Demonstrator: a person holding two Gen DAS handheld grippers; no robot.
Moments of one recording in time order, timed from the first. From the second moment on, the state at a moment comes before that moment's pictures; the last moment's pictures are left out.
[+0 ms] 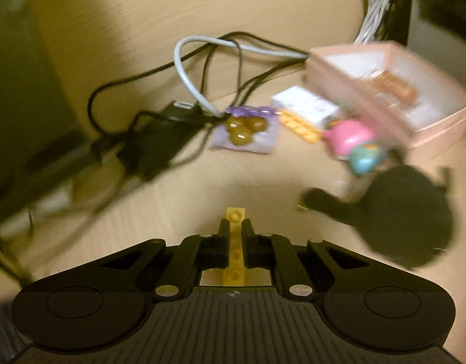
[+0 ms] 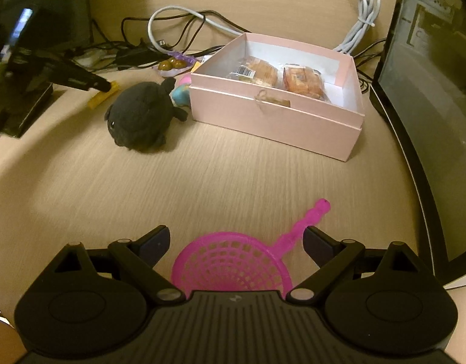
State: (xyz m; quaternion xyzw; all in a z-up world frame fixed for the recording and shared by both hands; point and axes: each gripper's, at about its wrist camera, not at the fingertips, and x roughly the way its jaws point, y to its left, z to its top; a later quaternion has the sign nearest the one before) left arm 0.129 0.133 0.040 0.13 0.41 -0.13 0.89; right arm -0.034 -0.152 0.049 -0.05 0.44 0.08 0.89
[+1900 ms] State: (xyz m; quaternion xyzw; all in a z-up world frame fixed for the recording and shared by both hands) left arm -0.022 0.087 0.017 0.04 0.41 -0.09 0.91; right arm -0.069 -0.143 0.044 -0.04 0.43 0.09 0.90
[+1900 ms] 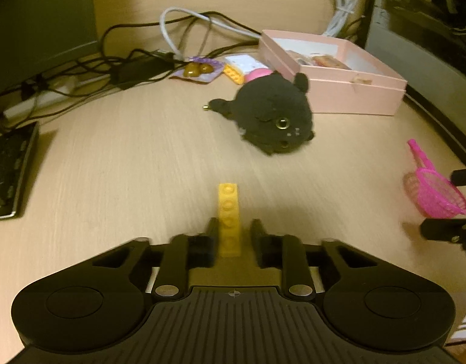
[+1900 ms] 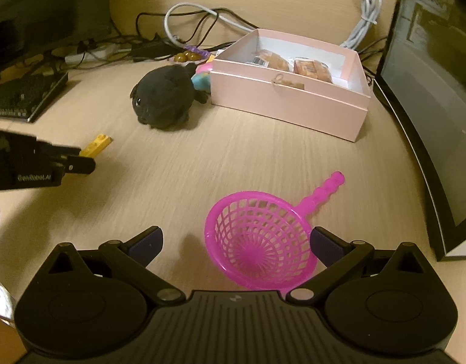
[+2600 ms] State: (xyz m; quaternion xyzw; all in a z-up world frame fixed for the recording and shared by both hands) left arm -0.019 0.062 0.061 -0.03 0.39 -0.19 0.90; right arm -0.065 -0.166 0.082 -0.02 0.42 0.09 0.90
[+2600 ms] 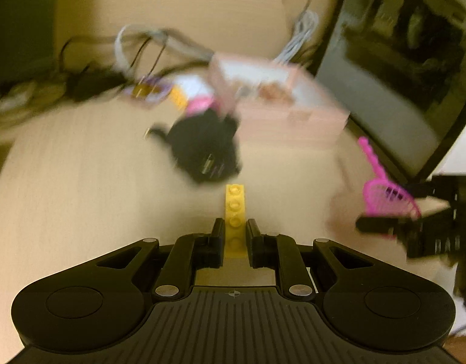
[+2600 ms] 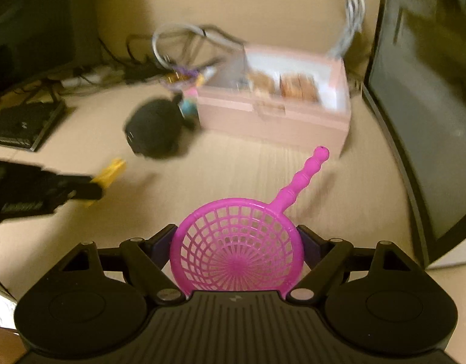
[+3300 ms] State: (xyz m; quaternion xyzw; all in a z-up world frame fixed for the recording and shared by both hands) left arm 0.145 -0.046 0.094 -0.04 0.30 -0.23 0.93; right arm -0.063 -0.216 0.109 -0.03 0.36 0.06 0.93
